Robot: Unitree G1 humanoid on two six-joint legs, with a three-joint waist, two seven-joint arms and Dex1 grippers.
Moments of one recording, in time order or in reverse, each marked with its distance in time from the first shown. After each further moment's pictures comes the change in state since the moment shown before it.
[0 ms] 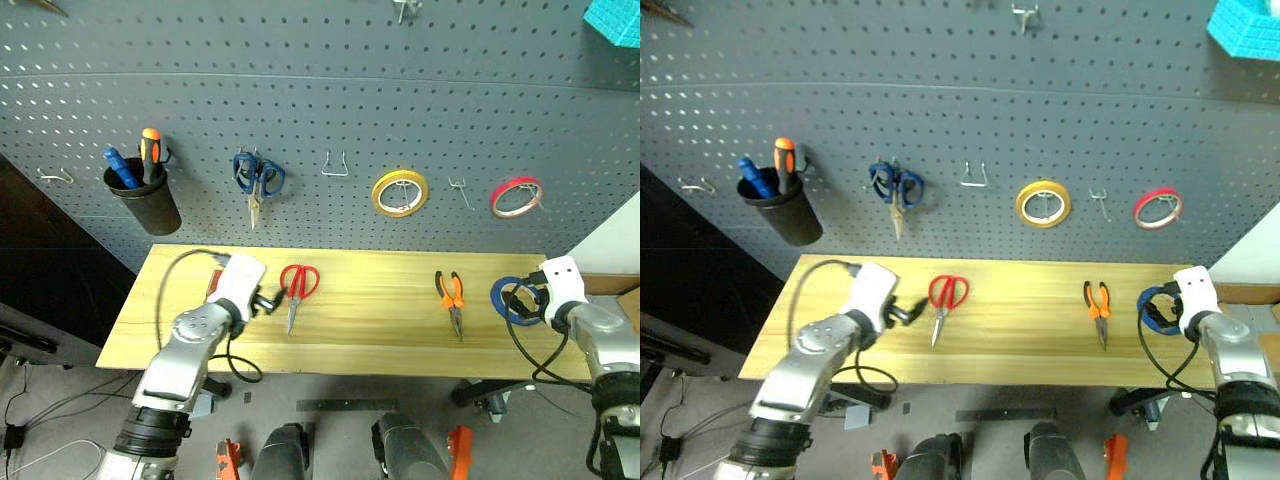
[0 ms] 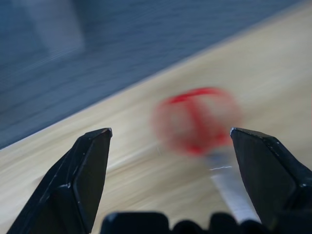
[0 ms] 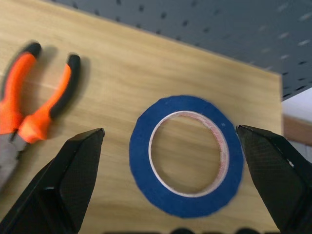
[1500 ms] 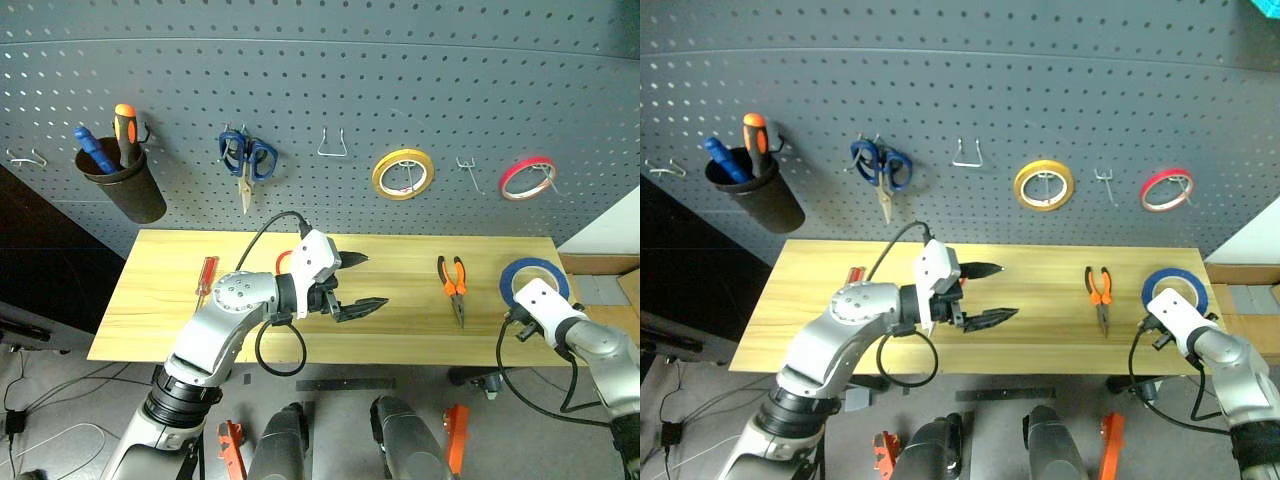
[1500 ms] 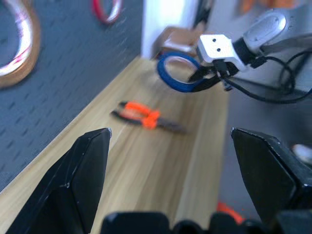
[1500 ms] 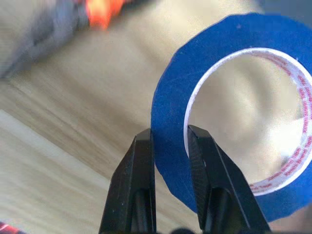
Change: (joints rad) left arm -0.195 -0.039 -0.107 -0.161 -0.238 -0.016 -0.406; right arm 0.382 -0.076 0.044 -0.662 -0.253 0.033 -0.011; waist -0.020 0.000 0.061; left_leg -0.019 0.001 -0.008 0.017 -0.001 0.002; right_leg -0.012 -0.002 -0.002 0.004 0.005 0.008
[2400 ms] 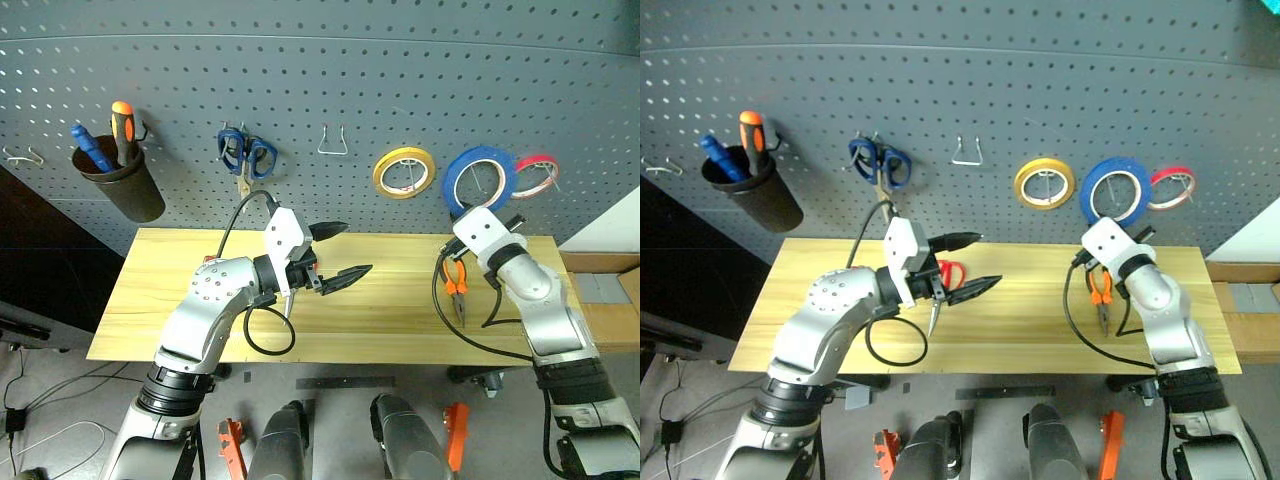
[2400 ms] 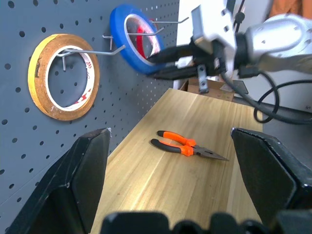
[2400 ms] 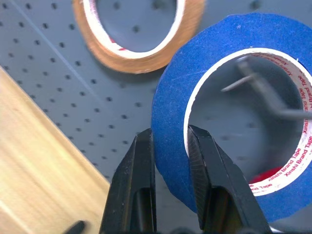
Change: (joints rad) left arm -0.018 0.001 0.110 0.096 -0.009 -0.184 0.024; right arm -0.378 0.252 0.140 0.079 -0.111 -0.248 -0.189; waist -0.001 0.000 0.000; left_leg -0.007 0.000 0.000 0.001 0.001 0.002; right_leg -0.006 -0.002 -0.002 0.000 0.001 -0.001
